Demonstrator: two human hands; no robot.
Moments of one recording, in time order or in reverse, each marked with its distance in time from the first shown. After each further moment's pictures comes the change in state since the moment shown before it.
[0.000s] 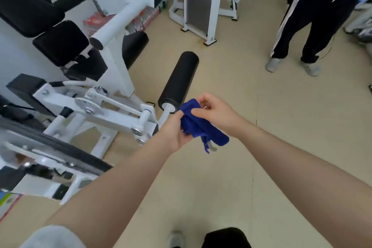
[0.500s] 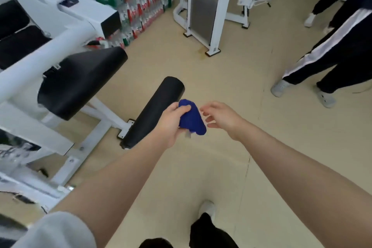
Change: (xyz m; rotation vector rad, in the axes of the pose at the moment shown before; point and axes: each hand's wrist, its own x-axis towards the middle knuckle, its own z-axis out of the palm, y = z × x) left_hand 0.265 0.121 0.166 0.196 0.153 0.224; right_hand 0.264 0.070 -0.229 0.108 -0.070 0.345
